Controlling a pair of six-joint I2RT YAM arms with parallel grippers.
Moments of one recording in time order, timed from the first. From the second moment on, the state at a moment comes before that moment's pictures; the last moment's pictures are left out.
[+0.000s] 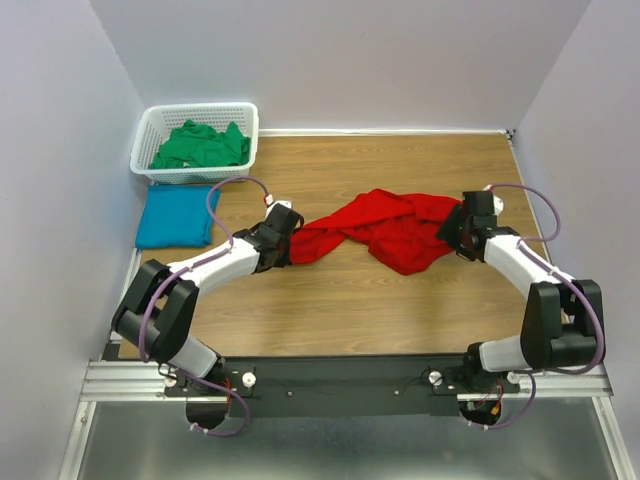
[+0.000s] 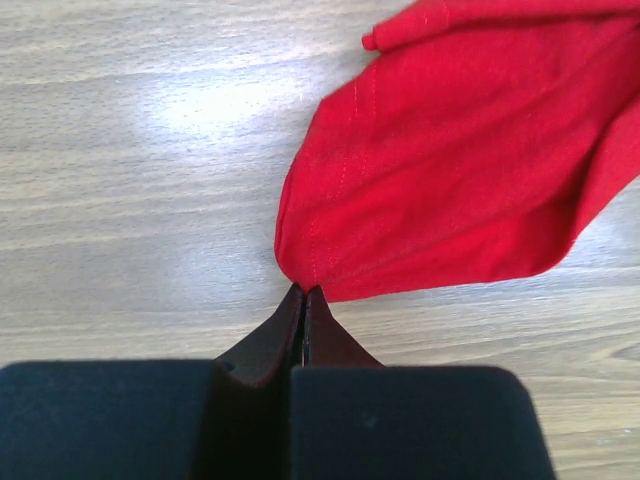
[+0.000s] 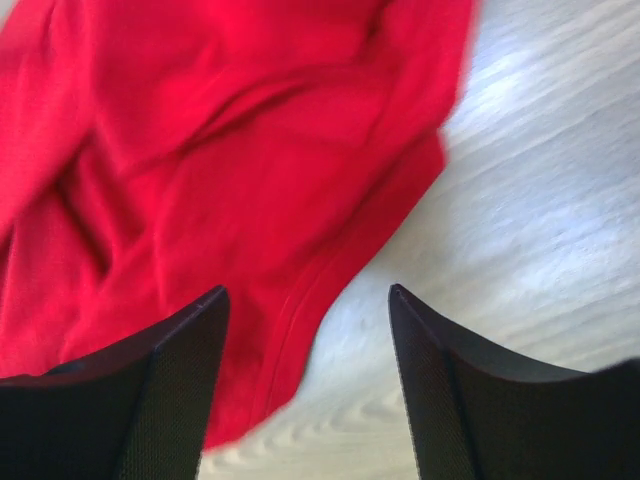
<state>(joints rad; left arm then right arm) -0.57 1.51 0.86 -0.37 -0.27 -0.43 0.11 1.38 0.78 -0.30 0.18 0.56</state>
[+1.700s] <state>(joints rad) -0.38 1.17 0.78 -0.22 -0.28 -0.32 -0.15 1.78 1.47 -0.31 0.09 0.46</state>
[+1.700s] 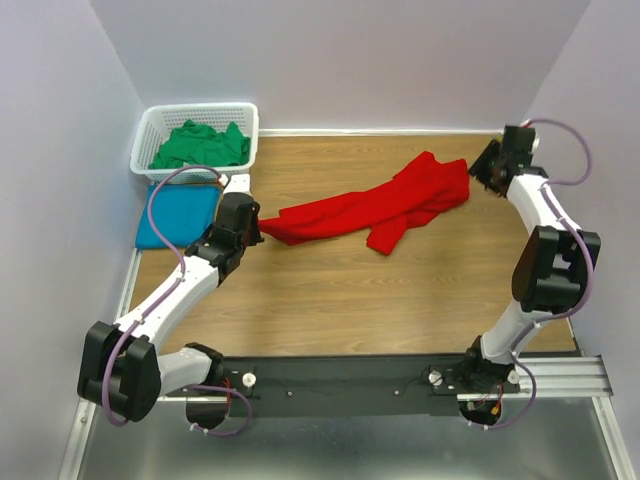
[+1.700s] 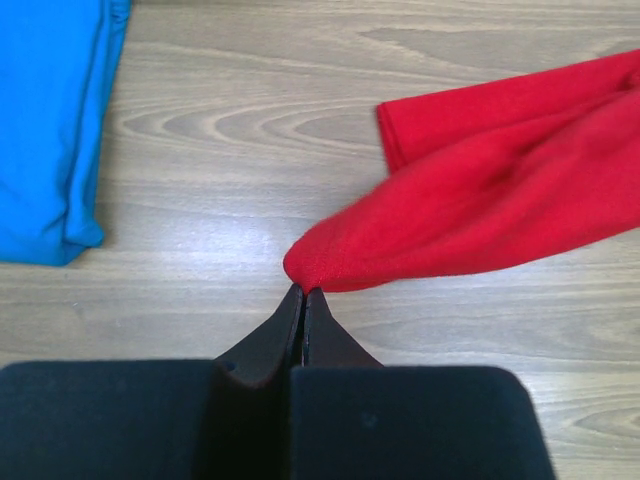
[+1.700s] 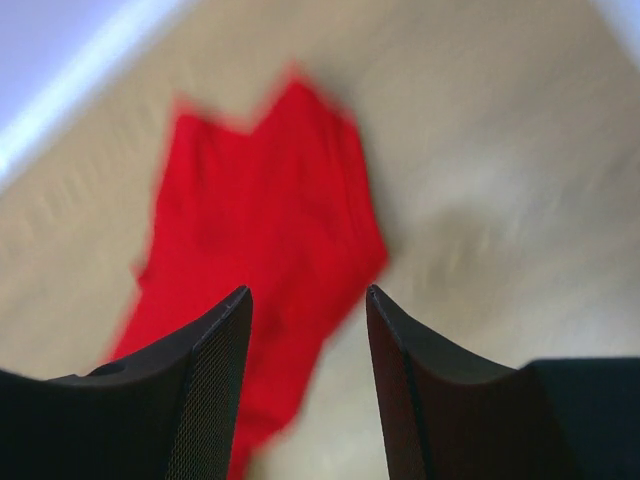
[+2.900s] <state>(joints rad) -0.34 1.19 0.78 -0.24 -0.33 -0.35 0.20 1.59 0.99 -0.27 0.02 0.61</state>
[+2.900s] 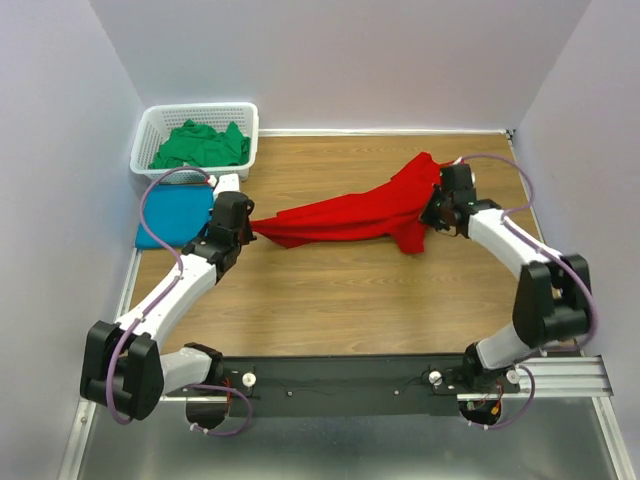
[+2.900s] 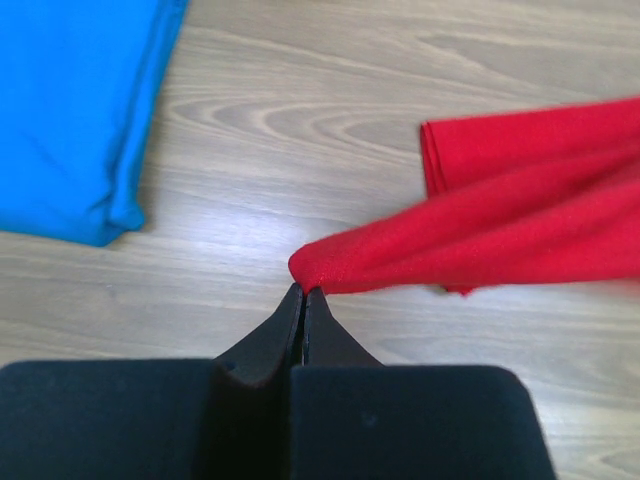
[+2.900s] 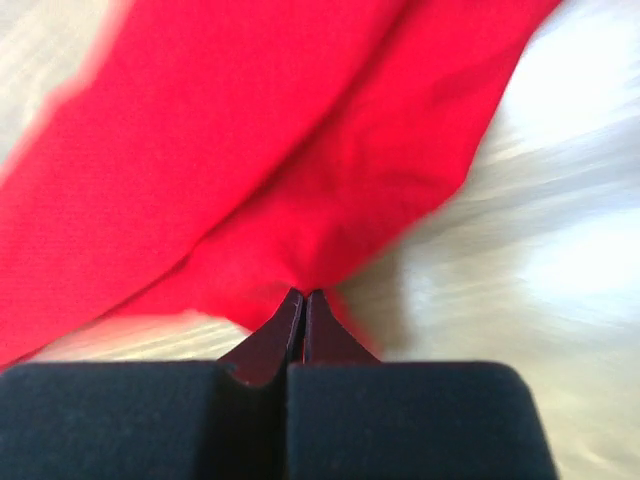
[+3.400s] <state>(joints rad) -0.29 1.11 0.78 -0.24 -0.40 -0.38 0.20 1.26 1.18 -0.64 0.05 0.37</state>
